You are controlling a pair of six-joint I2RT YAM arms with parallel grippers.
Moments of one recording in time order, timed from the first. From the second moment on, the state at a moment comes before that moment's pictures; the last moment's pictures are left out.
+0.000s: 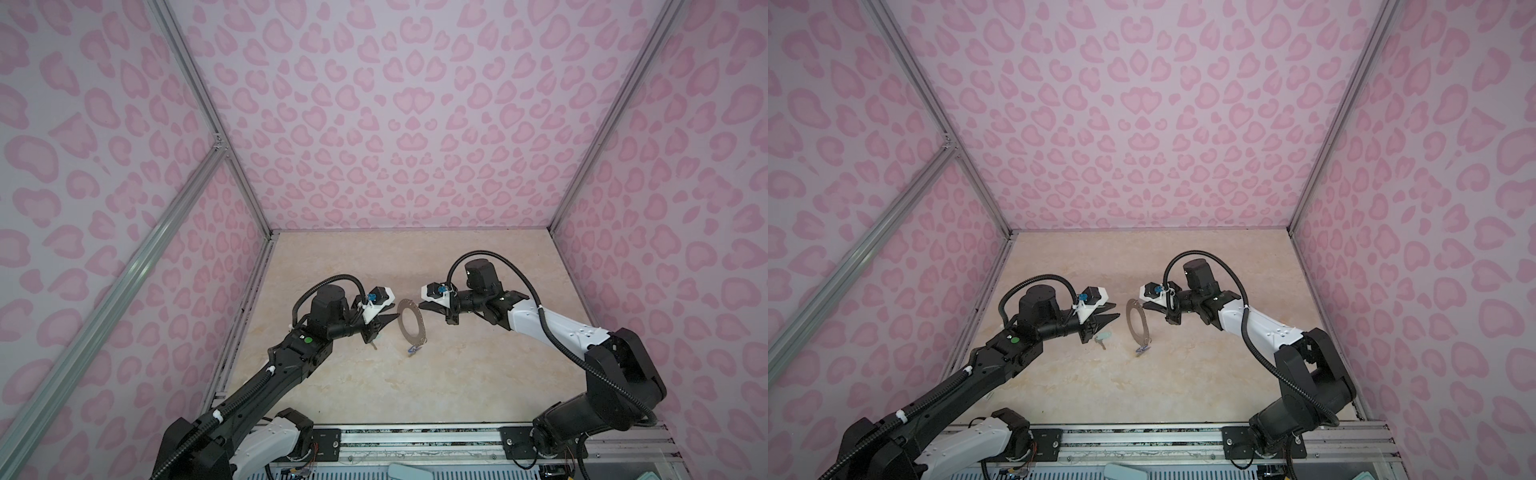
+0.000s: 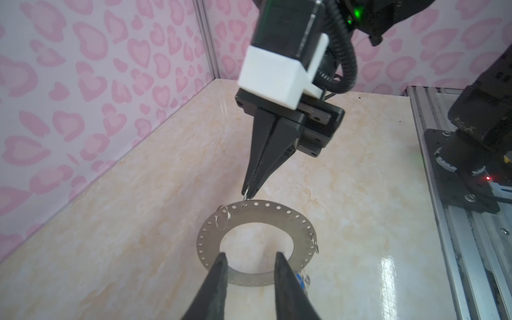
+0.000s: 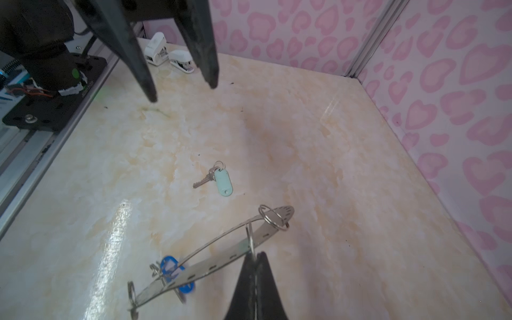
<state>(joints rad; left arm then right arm) -0.49 1.04 0.66 0.00 0.59 0.39 0.49 1.52 0.94 -0.05 -0.79 -0.69</state>
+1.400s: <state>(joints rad) -0.47 1.11 0.76 -0.21 0.24 -0.01 0.49 1.31 0.78 0.18 -0.74 -0.46</state>
